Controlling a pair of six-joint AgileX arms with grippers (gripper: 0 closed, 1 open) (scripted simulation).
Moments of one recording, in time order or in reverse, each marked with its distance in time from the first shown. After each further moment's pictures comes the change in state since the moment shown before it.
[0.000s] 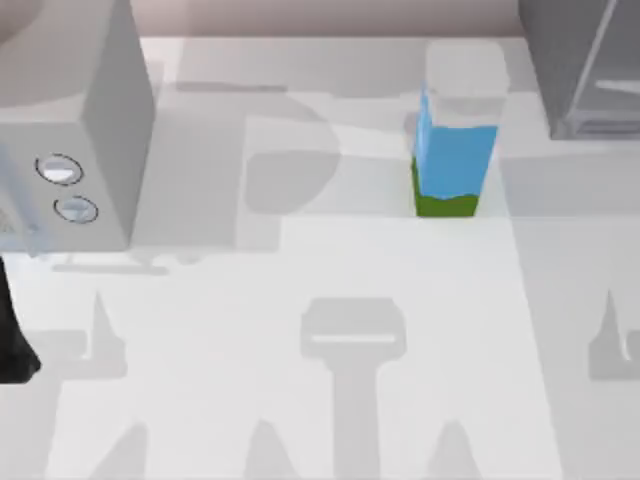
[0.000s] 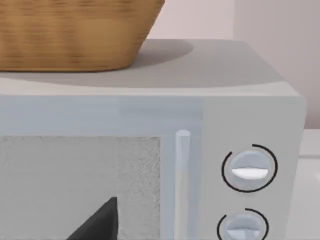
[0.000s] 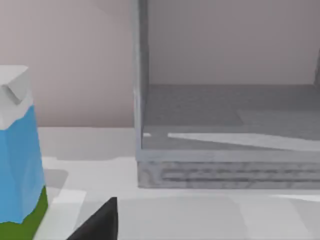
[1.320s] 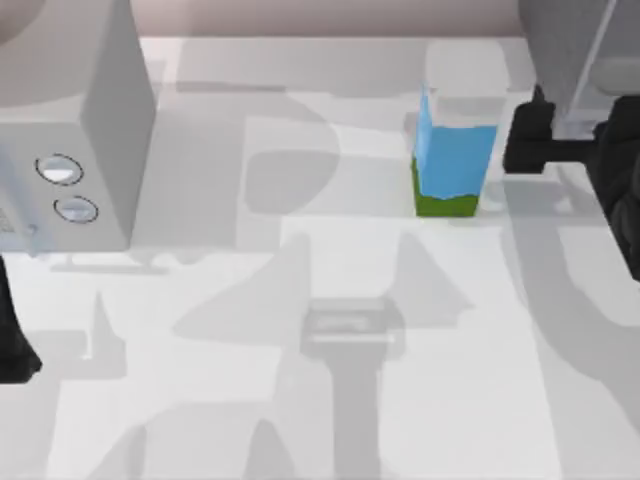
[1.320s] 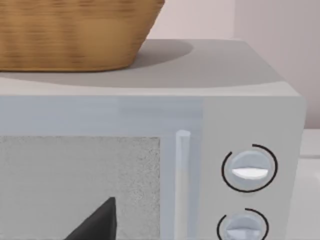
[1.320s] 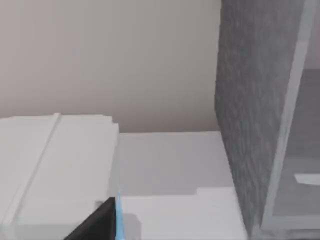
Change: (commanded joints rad) left arm 0.000 0.000 0.000 0.000 0.000 0.000; right arm 0.409 1.513 0.601 0.726 0.423 0.113
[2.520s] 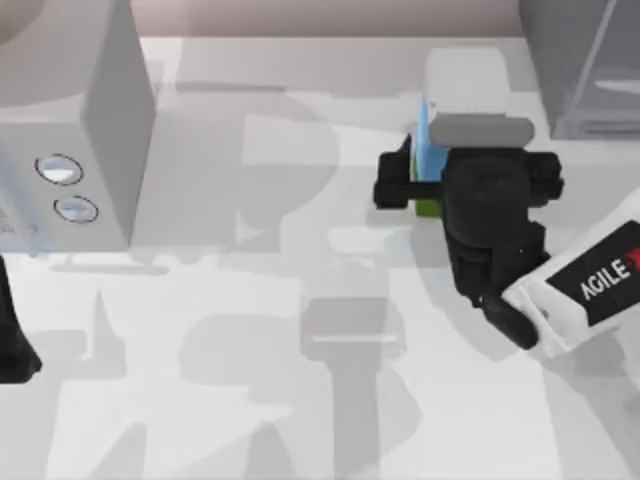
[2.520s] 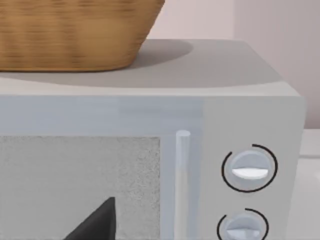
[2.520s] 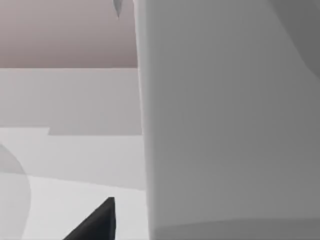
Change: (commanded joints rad) left arm 0.000 0.000 0.000 0.000 0.000 0.000; right arm 0.156 0.640 0.283 0.294 0.160 0.035
